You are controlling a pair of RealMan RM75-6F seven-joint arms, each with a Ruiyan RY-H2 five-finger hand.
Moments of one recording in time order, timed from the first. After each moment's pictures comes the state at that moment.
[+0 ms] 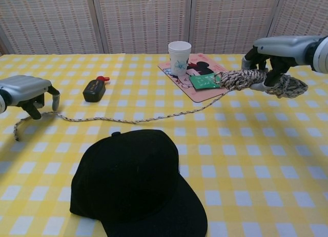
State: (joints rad) left arm -0.70 -1.62 -0.15 -0.99 1.09 0.81 0.34; right arm 0.83 -1.33 0.15 -1.54 -0.86 0.85 -0.39
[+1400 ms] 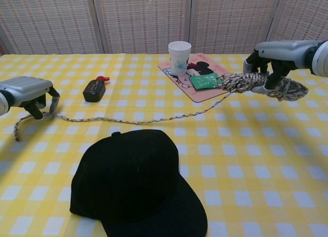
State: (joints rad) left arm -0.70 -1.65 -0.15 -0.93 1.10 0.80 0.29; right arm 0.83 -1.35 0.14 -1.50 -0.85 0.84 -0.38
